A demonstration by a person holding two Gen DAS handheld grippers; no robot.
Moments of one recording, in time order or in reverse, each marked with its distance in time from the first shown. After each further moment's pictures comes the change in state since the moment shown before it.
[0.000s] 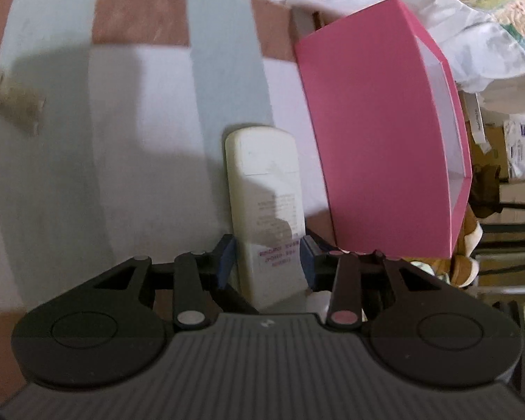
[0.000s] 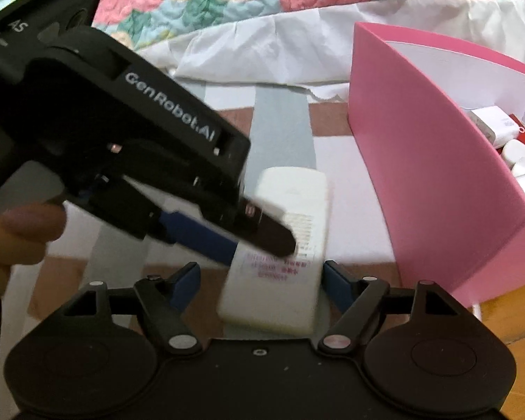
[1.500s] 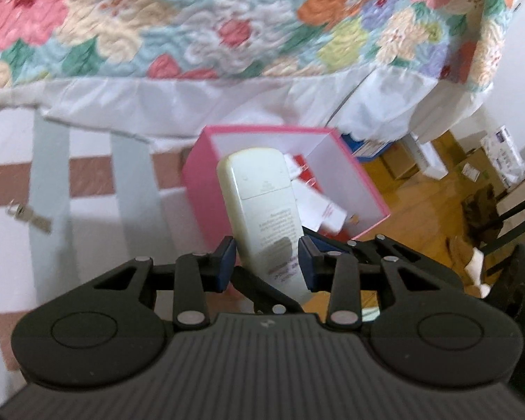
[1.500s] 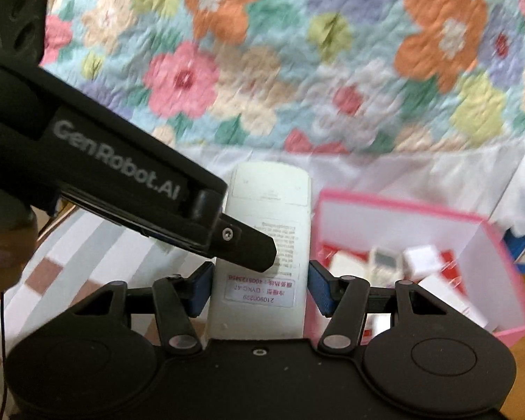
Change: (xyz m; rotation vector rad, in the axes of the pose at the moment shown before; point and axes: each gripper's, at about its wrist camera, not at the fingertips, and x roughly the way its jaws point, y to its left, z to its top) left arm -0.110 -0.173 -0.077 0.283 -0.442 0.085; right arm -0.150 -0.034 0.051 -0.188 -0.262 -0.023
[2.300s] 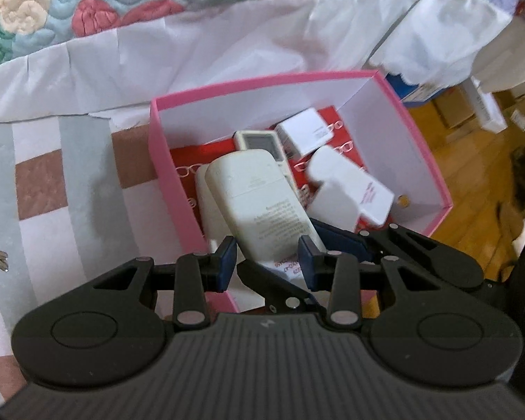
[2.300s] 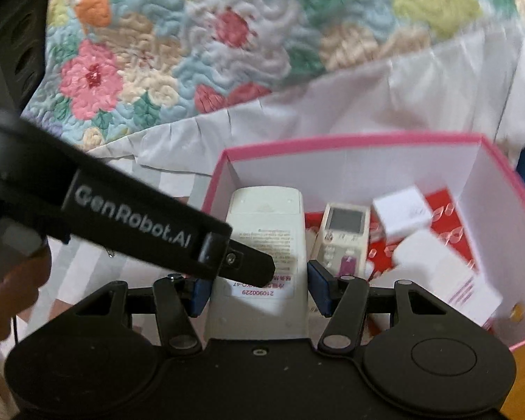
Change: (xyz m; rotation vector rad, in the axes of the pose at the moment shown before) left arm 0.156 -0.025 0.046 0.022 0.305 0.167; right arm 0.095 -0.124 -0.014 0.281 0.199 0.142
